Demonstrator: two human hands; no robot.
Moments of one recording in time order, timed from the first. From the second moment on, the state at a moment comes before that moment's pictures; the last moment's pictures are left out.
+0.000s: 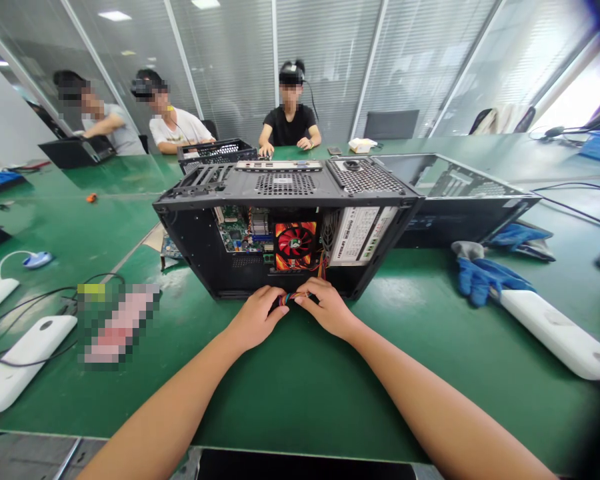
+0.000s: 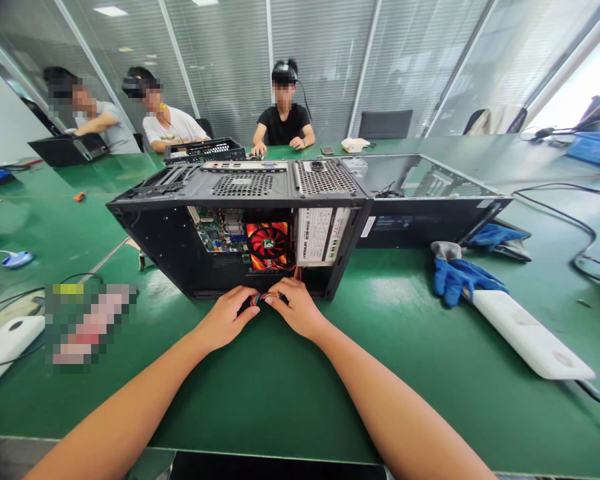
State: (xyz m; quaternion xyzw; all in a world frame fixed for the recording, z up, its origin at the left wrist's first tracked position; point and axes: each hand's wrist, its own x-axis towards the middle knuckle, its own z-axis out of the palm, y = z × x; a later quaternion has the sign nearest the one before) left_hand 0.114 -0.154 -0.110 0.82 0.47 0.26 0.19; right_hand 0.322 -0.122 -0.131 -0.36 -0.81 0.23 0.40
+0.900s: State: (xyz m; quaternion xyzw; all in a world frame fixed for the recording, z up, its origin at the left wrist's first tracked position) left_hand 0.115 -0.163 -0.100 0.88 0.39 0.26 -0.10; right_hand 0.331 -0.135 -0.108 -0.32 -0.84 0.21 0.37
